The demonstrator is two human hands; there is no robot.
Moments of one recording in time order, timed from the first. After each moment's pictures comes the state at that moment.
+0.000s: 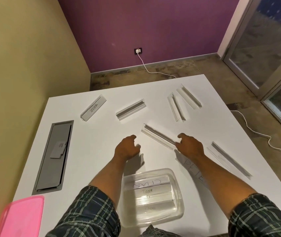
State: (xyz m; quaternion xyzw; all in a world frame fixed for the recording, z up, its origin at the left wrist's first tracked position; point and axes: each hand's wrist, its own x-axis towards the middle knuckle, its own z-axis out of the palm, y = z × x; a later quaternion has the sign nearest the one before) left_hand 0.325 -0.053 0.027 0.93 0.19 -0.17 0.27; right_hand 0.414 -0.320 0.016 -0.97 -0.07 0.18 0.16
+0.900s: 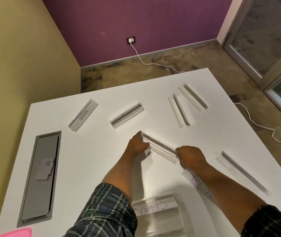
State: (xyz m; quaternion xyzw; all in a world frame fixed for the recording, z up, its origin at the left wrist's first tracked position) left_hand 0.440 -0.051 -0.023 0.84 0.24 -0.20 0.44; right_hand 0.467 -0.303 -0.049 -0.95 -0.25 0.19 -0.03
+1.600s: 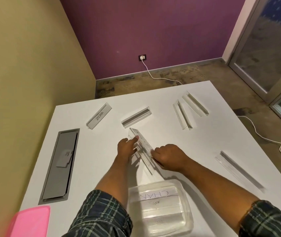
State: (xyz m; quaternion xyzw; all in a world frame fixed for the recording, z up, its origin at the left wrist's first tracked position) left_hand 0.352 -0.031 0.032 0.55 0.44 0.00 0.71; right_hand 0.389 -0.244 0.039 -0.79 -0.58 -0.17 0.06
